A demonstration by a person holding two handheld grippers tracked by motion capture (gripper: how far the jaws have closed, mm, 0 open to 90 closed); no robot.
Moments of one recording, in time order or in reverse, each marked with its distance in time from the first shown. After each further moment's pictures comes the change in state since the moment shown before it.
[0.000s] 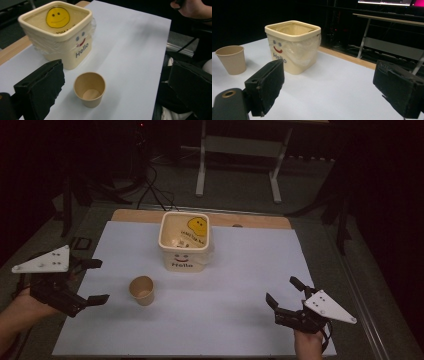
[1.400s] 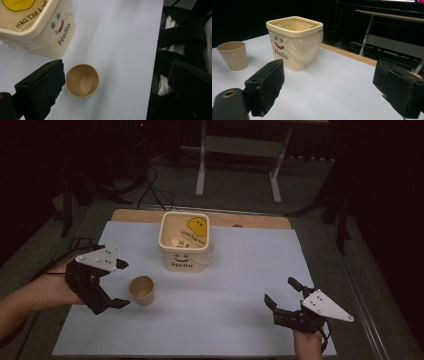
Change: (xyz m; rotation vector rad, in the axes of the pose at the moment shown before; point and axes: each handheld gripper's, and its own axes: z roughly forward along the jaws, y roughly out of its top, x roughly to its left) left arm -0.012 0.053 0.049 0.372 -0.093 0.189; right arm 0.001 -0.002 0.003 0.024 0.015 -0.004
